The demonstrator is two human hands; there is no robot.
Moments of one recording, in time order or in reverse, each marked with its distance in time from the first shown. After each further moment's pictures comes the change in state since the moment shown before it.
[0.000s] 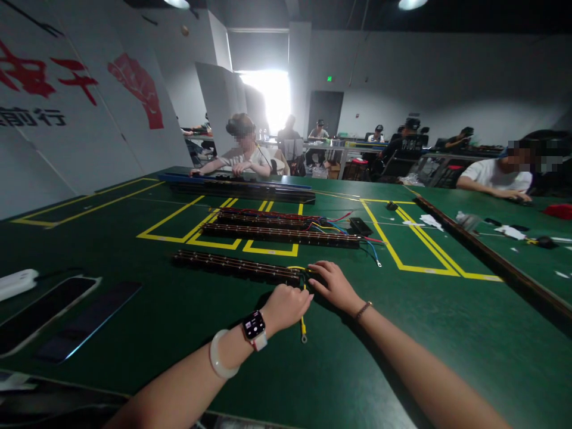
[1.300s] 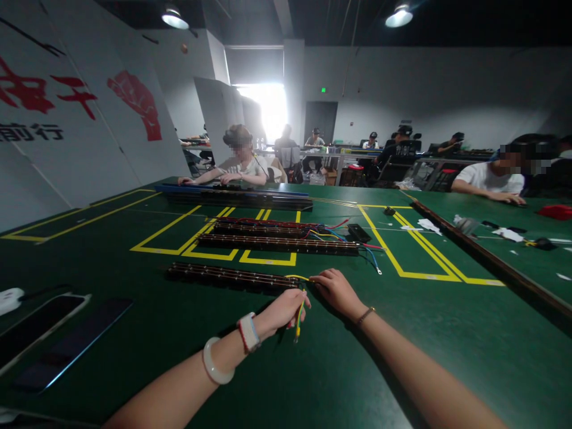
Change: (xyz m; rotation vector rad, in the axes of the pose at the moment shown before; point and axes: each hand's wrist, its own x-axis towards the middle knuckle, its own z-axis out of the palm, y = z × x) left_hand 0.015 -0.010 -0.004 -1.416 -0.278 -0.600; right_hand 0.005 0.018 0.000 -0.146 -0.075 0.001
